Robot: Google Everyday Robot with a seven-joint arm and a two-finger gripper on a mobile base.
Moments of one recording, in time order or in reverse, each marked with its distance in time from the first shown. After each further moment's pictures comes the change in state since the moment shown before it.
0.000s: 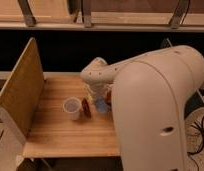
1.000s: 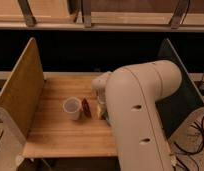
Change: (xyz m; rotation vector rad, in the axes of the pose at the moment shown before) arm 0.085 -0.019 0.132 -0.115 0.312 0.135
